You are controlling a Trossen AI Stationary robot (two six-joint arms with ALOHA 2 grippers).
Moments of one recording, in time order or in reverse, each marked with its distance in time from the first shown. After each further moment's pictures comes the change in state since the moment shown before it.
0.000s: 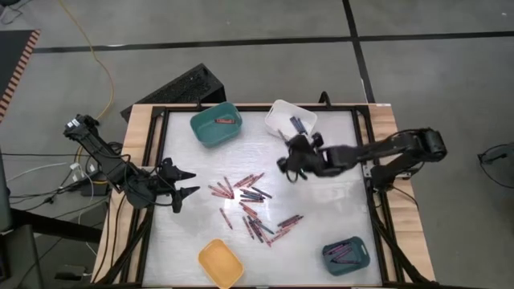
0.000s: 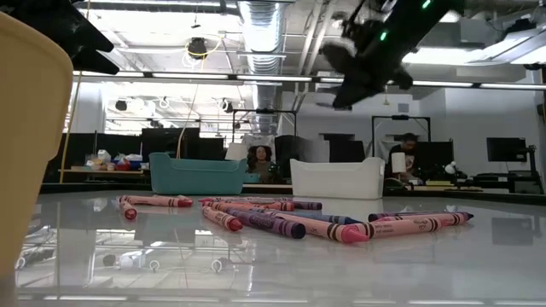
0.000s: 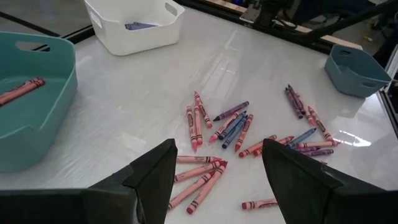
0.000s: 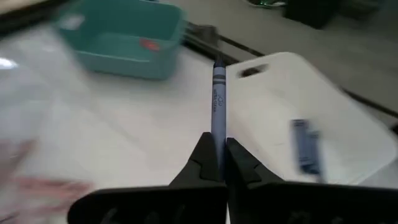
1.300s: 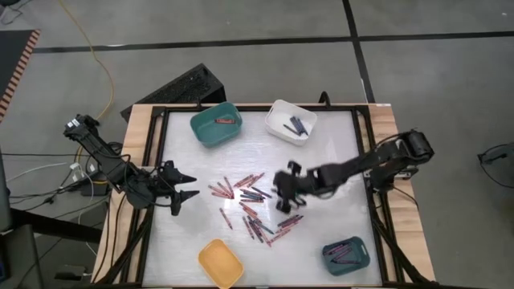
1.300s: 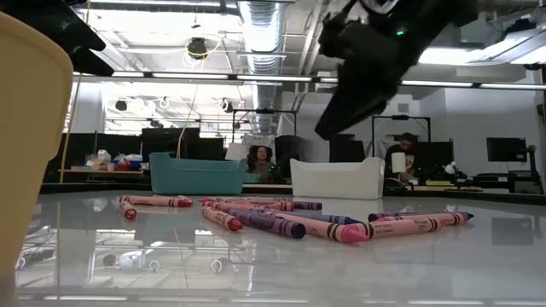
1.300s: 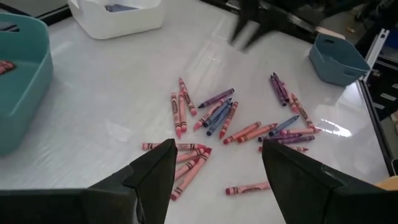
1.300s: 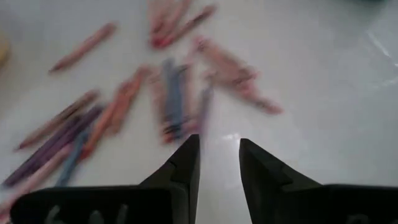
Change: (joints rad) left arm 0.000 0.000 0.000 0.000 0.080 -0.032; right arm 0.168 0.154 0.000 0.132 -0.485 -0.234
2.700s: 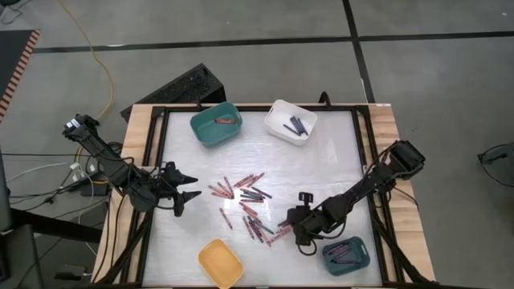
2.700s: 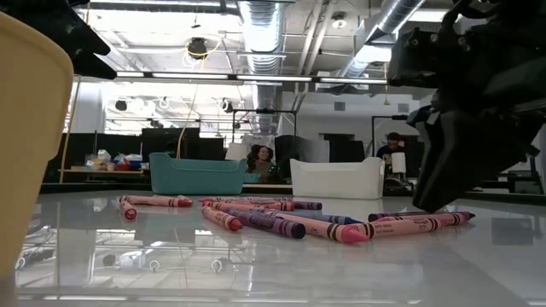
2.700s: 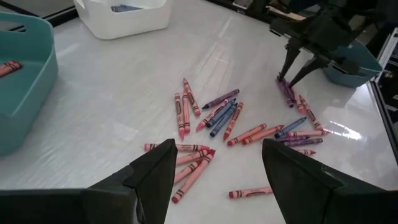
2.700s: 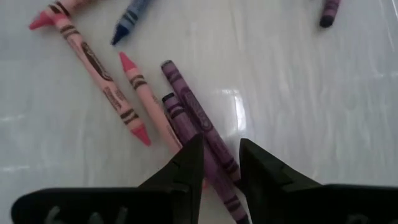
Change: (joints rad) left arm 0.002 0.057 0.001 0.030 -0.023 -0.013; right arm 0.341 0.149 -0.042 -0.116 0.049 0.177
